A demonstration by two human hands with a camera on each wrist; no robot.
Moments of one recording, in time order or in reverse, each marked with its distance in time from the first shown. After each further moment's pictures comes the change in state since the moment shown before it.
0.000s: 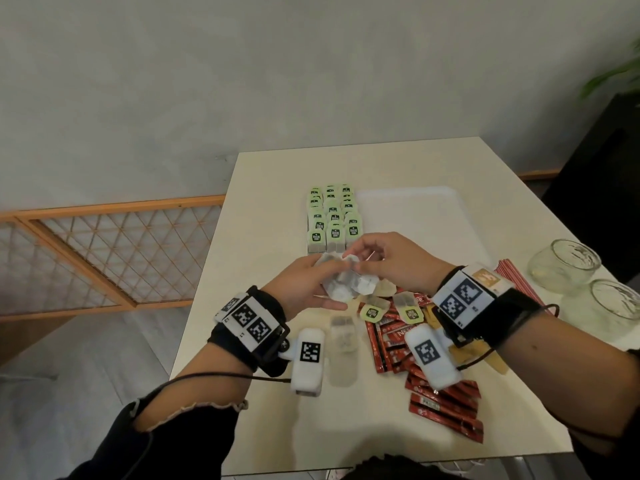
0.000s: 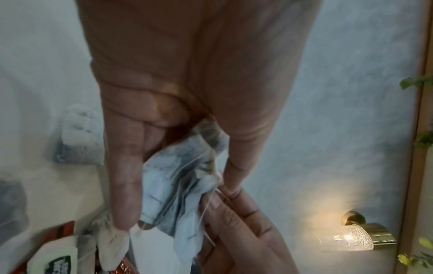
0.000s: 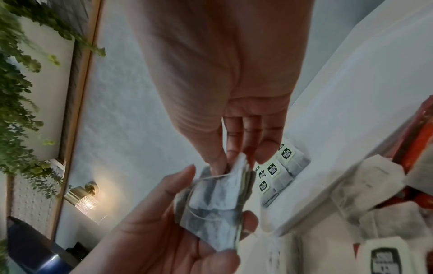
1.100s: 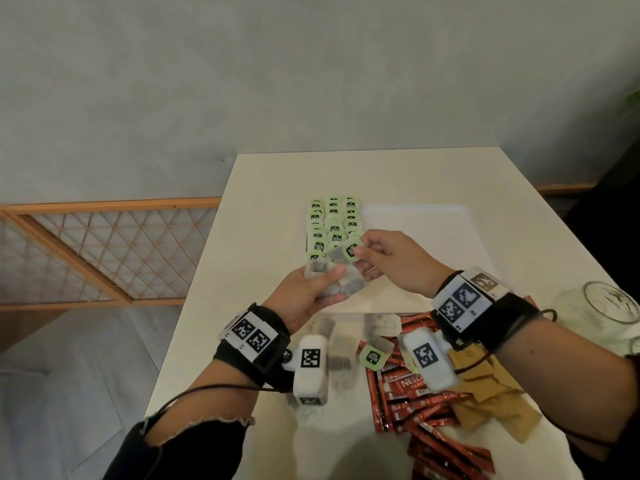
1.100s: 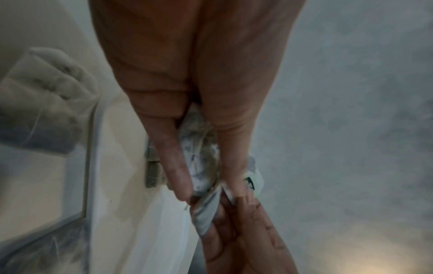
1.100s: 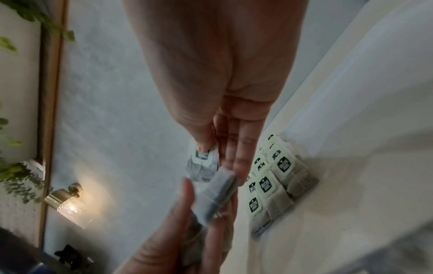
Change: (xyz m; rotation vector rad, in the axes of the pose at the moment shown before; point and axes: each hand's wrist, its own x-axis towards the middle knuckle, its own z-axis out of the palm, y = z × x) left_hand 0.068 0.001 -0.016 -0.365 0.100 0.039; right_hand 0.069 0.020 -0.026 0.212 0.030 0.057
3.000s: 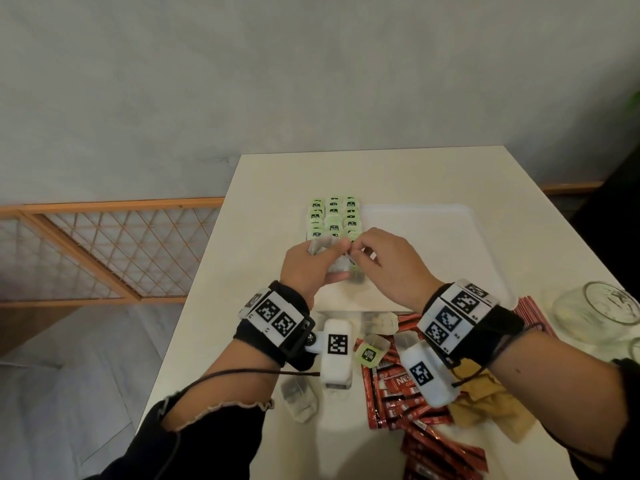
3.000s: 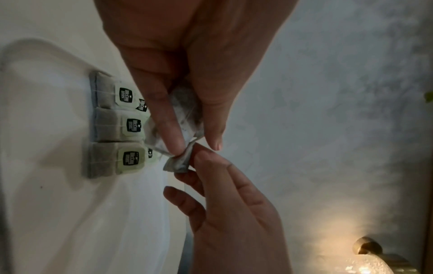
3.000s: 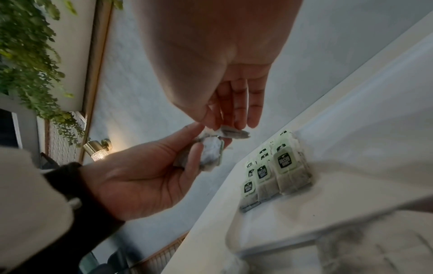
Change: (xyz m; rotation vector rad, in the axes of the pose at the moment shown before) left_hand 0.008 0.016 0.033 0.114 0.300 0.216; right_hand -0.013 0.001 0.009 -0.503 0.183 -0.247
